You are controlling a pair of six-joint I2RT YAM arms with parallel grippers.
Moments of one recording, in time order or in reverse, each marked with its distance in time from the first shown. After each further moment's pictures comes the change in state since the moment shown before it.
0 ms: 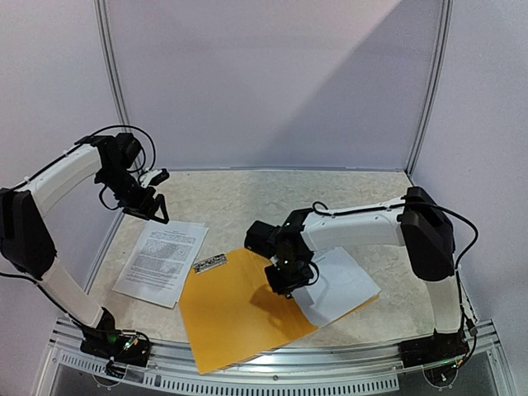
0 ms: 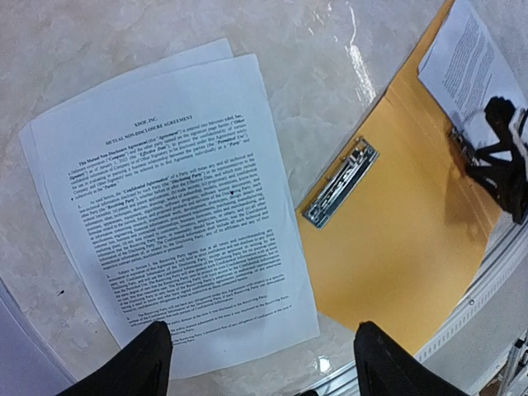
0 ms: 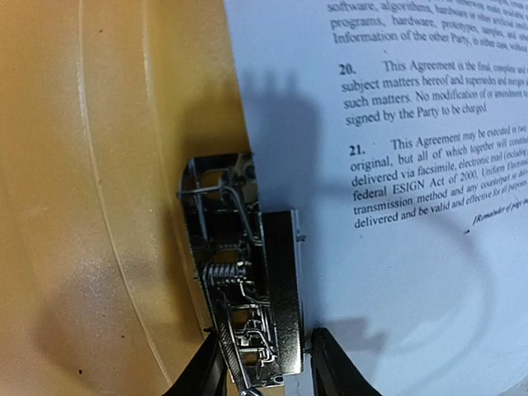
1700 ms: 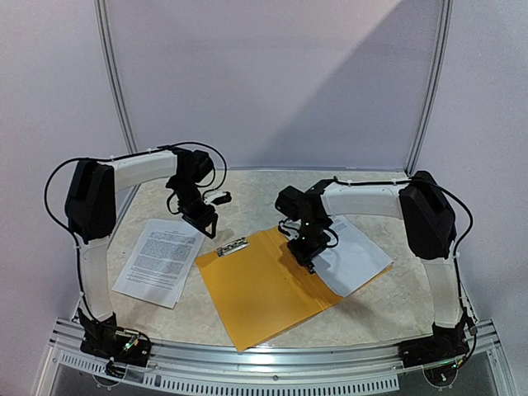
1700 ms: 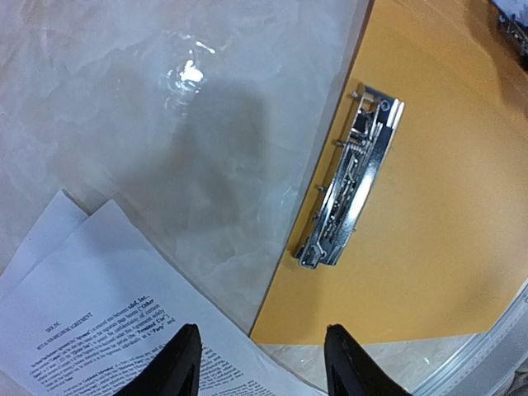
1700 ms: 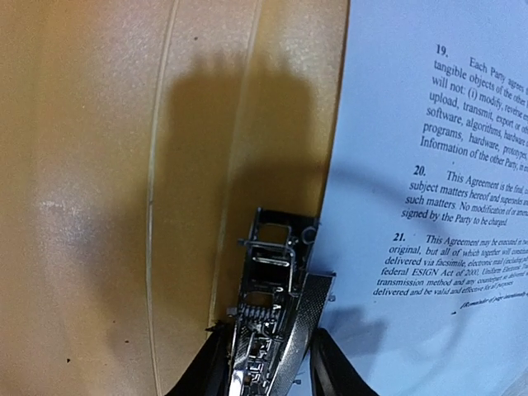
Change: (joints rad) left arm -0.290 0.521 0.275 0.093 -0.094 0.087; right arm -0.278 0.036 0.055 -0.016 -0.079 -0.615
